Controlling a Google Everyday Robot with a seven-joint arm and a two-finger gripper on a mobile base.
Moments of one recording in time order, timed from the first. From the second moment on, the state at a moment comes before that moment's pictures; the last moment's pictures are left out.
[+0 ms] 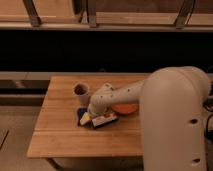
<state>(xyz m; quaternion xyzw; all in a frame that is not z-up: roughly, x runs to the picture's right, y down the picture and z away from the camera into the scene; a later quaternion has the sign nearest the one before) -0.085 0.175 0.857 -0.32 0.02 0.50 0.80</state>
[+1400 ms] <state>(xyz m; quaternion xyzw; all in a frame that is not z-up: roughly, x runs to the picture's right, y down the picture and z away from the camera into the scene) -0.157 0.193 0.898 -0.37 0.03 0.43 0.82</state>
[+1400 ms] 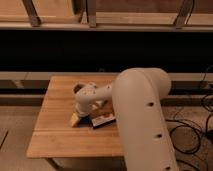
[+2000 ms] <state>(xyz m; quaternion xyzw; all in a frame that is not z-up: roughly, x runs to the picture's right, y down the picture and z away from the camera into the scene) -0.148 0.174 0.882 -0.35 0.02 0.44 0.82</state>
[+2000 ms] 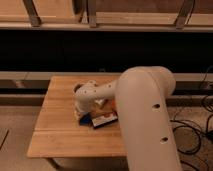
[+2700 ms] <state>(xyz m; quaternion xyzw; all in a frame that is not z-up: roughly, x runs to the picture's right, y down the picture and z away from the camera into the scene) -0.139 0.131 0.857 -0.31 -0.01 0.45 0.84</state>
